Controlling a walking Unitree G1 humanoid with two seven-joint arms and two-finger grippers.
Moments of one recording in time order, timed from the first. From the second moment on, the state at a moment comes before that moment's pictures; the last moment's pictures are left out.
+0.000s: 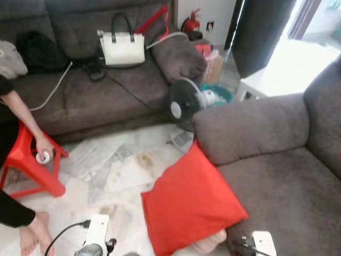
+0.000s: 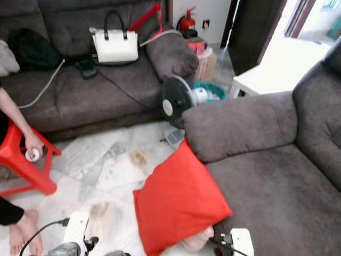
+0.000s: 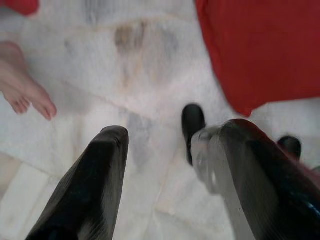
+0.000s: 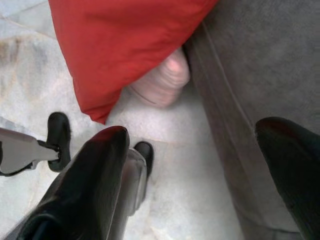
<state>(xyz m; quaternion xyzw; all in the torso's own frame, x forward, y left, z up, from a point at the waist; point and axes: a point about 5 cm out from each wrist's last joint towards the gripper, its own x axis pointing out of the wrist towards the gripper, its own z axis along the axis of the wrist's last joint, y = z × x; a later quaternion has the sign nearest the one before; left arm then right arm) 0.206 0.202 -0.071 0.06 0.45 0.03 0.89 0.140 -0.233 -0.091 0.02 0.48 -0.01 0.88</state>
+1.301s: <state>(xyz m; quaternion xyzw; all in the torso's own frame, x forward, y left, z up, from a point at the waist) 0.294 0.188 0.025 0.11 0.08 0.00 0.99 0.154 -0.234 -0.071 0.11 0.29 -0.08 0.95</state>
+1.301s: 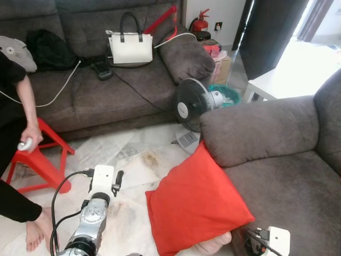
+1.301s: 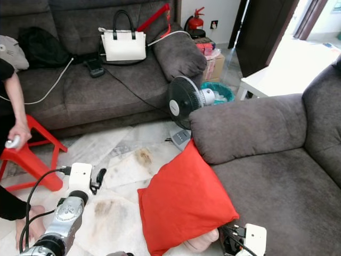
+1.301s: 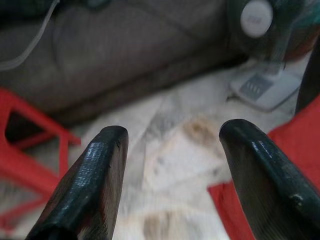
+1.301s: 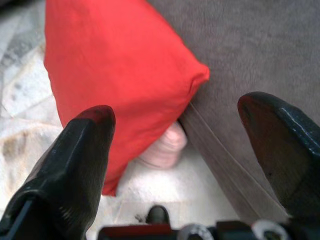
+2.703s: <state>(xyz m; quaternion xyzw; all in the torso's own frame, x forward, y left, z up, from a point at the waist) 0.287 0.169 0.113 0.14 -0.11 -0.02 0.98 0.250 -0.195 0.037 0.08 -0.04 -0.04 1.00</state>
